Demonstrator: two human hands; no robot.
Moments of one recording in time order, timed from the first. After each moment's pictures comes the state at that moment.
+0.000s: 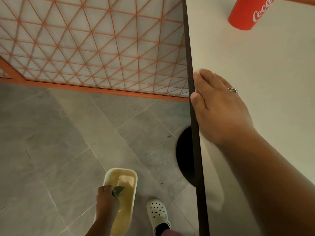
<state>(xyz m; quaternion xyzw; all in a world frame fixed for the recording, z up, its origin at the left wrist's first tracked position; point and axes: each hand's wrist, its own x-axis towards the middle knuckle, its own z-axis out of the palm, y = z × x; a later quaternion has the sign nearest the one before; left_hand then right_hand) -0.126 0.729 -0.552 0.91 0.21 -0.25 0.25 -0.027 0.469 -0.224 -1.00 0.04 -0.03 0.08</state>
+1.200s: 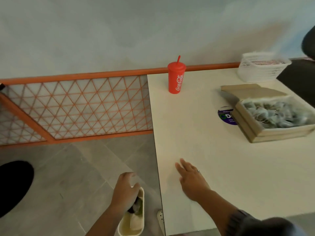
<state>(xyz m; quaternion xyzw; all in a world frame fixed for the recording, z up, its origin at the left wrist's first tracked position) -0.178 0.684 -0.188 0.92 -0.04 -0.18 0.35 -0.240 0.458 -0.185 -0.96 0.10 0.18 0.20</state>
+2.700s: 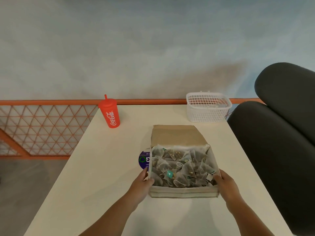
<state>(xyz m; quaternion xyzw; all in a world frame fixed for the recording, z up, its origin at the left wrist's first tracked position) -0.190 0.214 -0.120 0.78 0.05 -0.30 0.54 -0.273 -0.041 -0.118 -0.76 0.34 -0.03 0.55</state>
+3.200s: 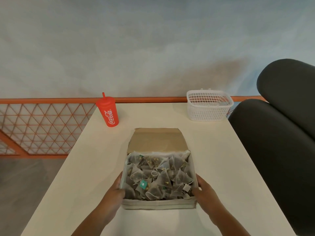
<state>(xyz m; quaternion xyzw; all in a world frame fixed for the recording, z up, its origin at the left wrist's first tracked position) -0.193 0.278 -0.126 0.75 0.09 -0.24 0.61 -0.273 0.013 -0.126 -0.77 0.24 0.08 0.59</state>
